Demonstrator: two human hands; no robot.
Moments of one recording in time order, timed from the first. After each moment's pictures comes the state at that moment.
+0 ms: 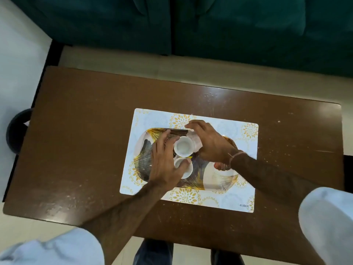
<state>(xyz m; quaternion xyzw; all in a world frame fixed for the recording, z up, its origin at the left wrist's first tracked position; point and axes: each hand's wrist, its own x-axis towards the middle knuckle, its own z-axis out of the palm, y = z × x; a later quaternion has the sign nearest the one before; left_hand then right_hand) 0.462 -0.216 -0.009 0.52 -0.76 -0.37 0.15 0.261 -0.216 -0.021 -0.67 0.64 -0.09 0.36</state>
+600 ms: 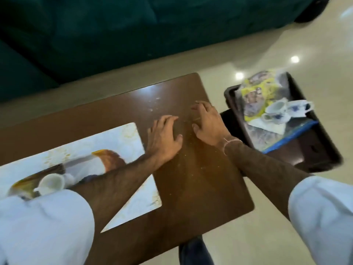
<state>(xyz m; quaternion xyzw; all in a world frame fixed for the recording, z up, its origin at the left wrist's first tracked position) 0.117 -0.097 -0.007 0.30 -0.90 -0.33 -0.01 -0.024 0.016 0.006 -0.39 0.89 -0.14 0.20</state>
